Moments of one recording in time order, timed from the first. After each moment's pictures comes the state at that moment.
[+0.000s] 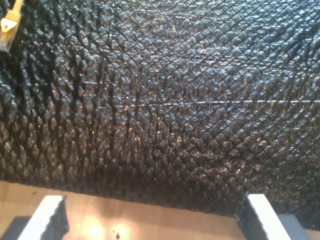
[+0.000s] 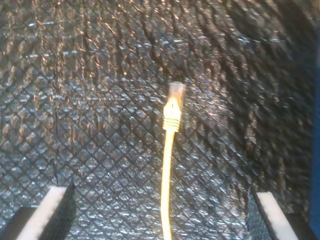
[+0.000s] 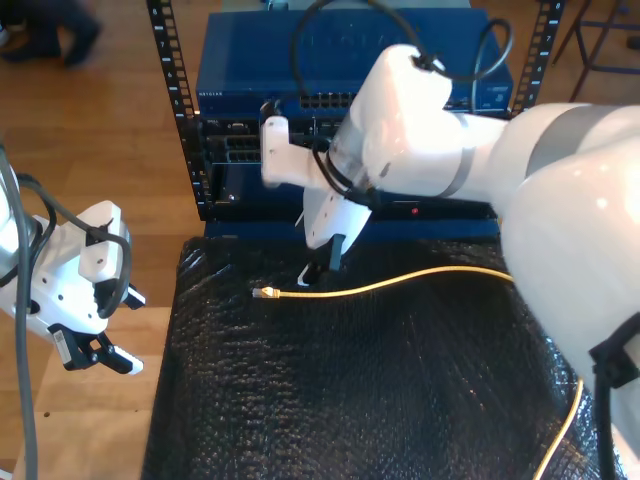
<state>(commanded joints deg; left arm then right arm) 18.9 -20.9 -42.3 -28.7 74.0 -252.6 27.6 15.0 -73.4 24.8 49.1 -78.9</state>
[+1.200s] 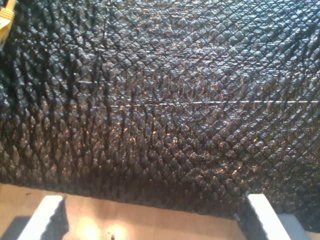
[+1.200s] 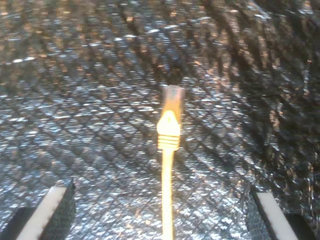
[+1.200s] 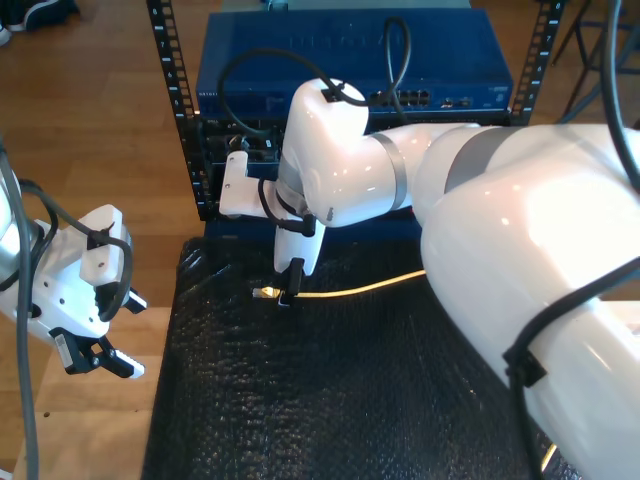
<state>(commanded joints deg) 18.9 -20.8 -41.8 -28.7 74.0 -252.6 33.5 24.7 -81.1 9.1 49.1 -60.6</state>
